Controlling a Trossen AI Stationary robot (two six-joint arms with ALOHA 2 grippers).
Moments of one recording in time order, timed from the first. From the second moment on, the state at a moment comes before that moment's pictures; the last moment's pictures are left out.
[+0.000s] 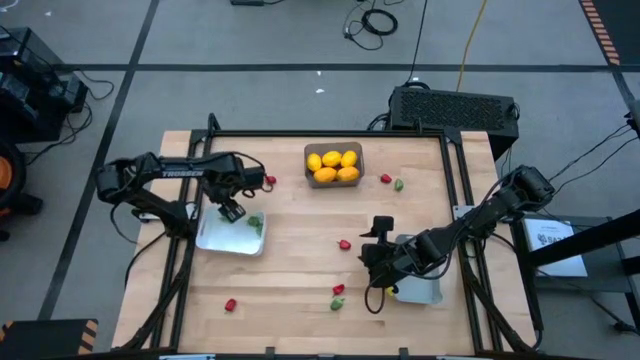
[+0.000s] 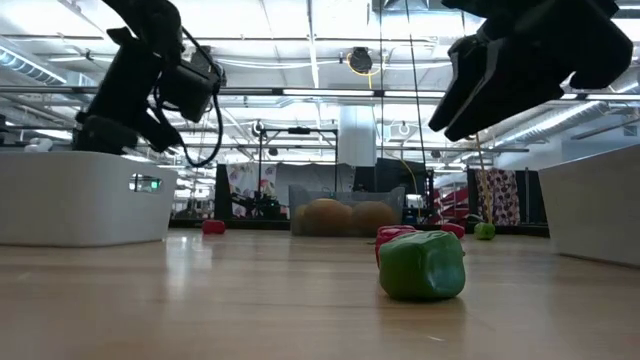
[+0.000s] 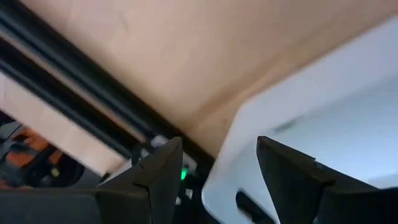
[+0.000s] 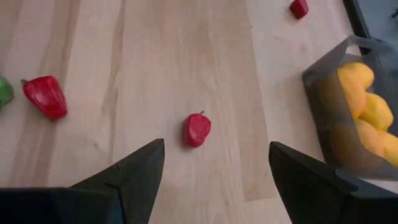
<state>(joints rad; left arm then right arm) 0.37 1.42 0.86 -1.36 -0.10 -0.42 0.49 1.53 0.96 -0.46 0.61 0.29</state>
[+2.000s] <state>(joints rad) -0.58 2.14 1.59 -0.35 -0.34 -0.84 0.66 1.54 0.92 -0.32 0.58 0.51</state>
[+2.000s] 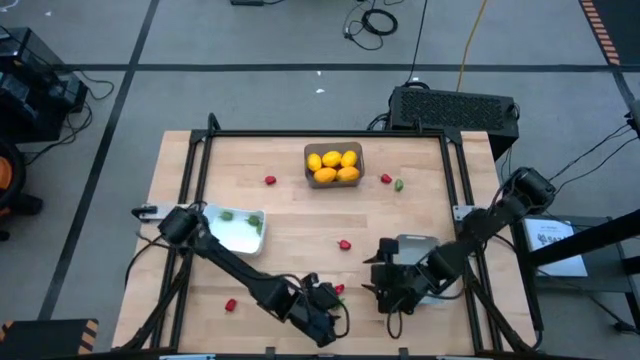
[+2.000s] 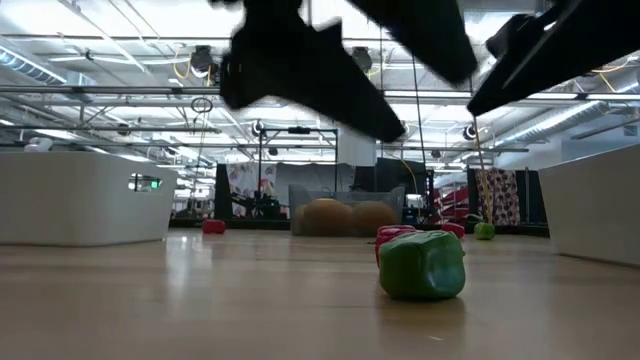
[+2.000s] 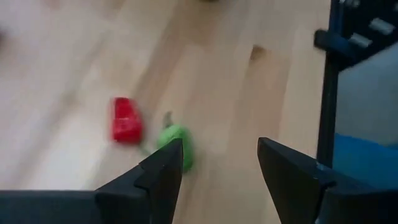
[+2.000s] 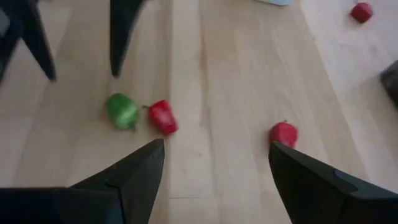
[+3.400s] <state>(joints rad) -0.62 2.31 1.60 -0.25 -0.64 -0.74 0.72 1.54 0.92 -0.32 0.58 0.56</state>
